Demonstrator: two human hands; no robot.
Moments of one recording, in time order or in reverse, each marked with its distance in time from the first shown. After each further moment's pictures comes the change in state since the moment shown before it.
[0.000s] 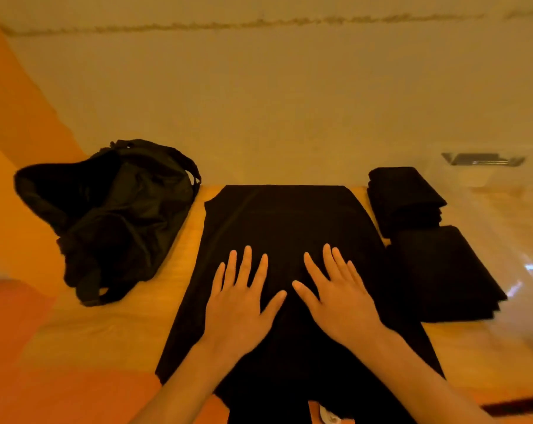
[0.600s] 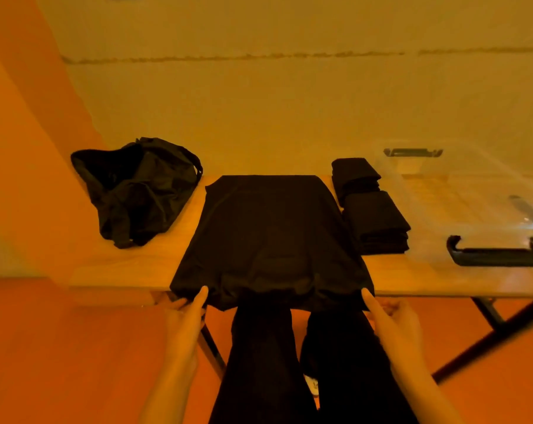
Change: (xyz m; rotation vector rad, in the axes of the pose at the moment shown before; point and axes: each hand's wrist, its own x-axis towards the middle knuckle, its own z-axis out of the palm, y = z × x) left_hand -0.151 -0.009 0.035 -1.560 0.362 -0.807; right_hand -0.190 0.066 0.046 1.121 0.426 0.655
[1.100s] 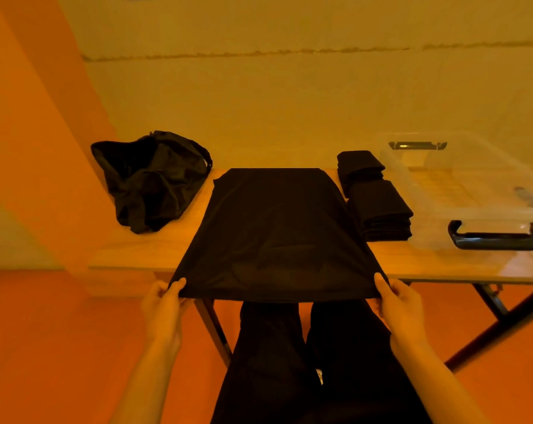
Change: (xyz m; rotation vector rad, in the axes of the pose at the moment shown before) left_hand -0.009 0.013 -0.046 -0.140 0.061 0.160; right_hand -0.002 0.011 -0.001 0.182 -0.028 -0.046
